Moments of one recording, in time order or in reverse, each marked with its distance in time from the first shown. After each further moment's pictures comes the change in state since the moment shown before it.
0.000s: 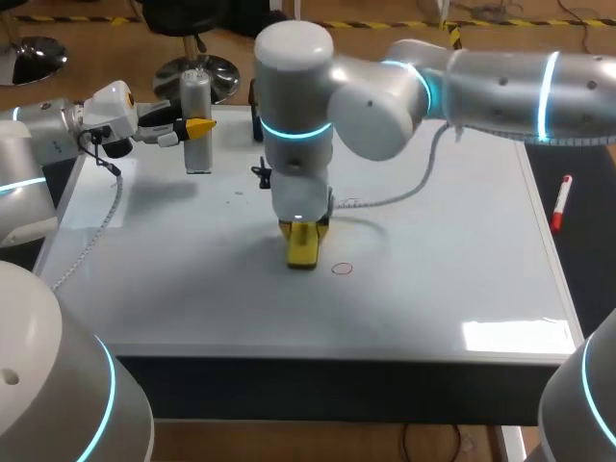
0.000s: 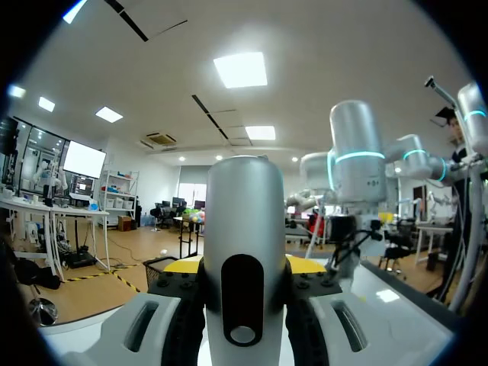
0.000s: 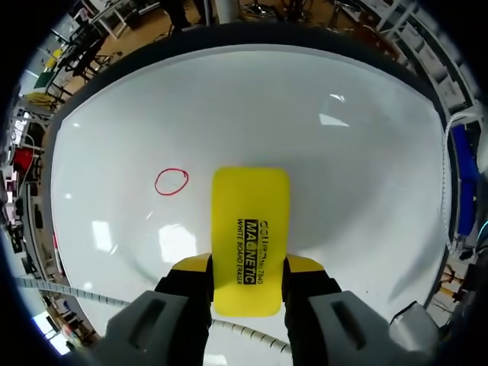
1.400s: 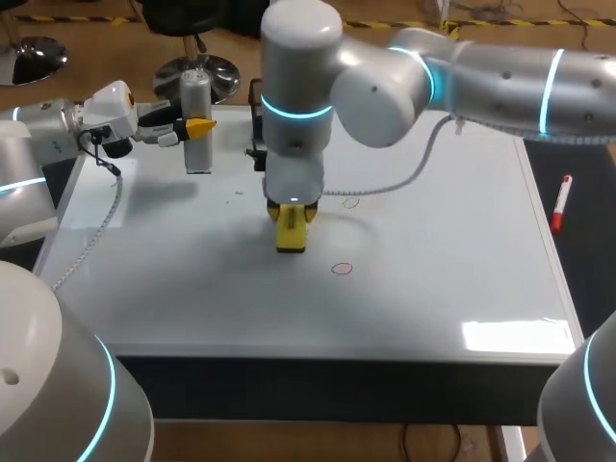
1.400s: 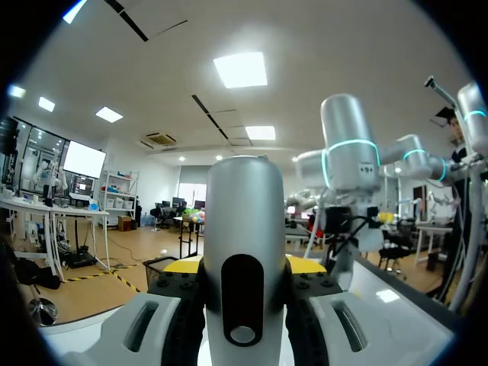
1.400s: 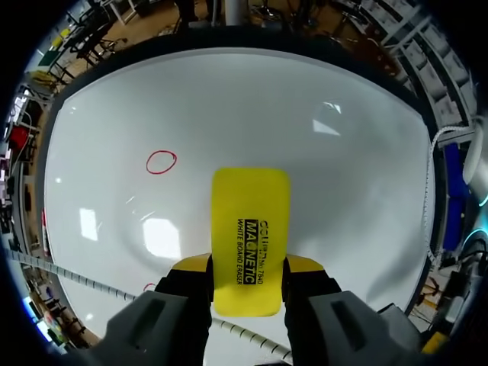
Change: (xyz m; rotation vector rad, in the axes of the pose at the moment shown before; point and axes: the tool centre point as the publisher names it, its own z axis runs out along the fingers) left arm 0.000 0.000 0.000 0.000 0.000 0.000; right arm -0.022 -0.010 -0.011 -0.024 -0.065 -0.082
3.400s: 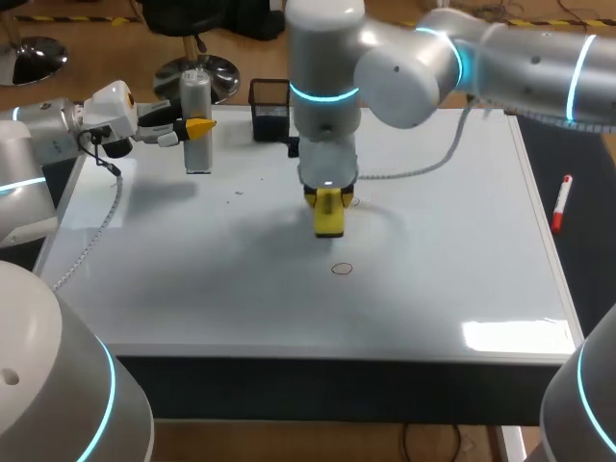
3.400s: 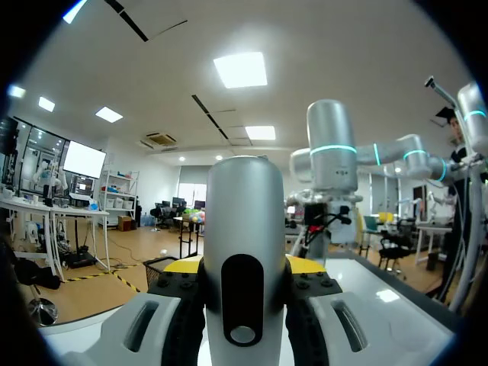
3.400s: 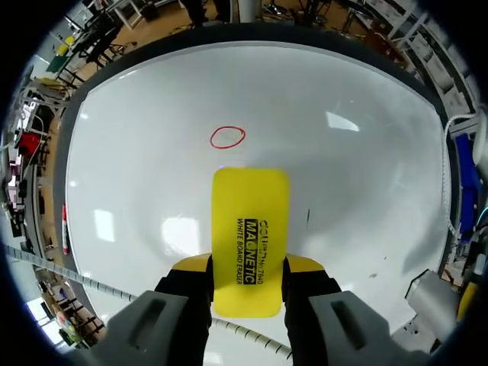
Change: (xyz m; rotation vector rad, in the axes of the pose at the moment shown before) left arm 0.000 0.000 0.000 0.000 0.000 0.000; right arm 0.071 -0.031 -0.016 0.013 0.097 0.033
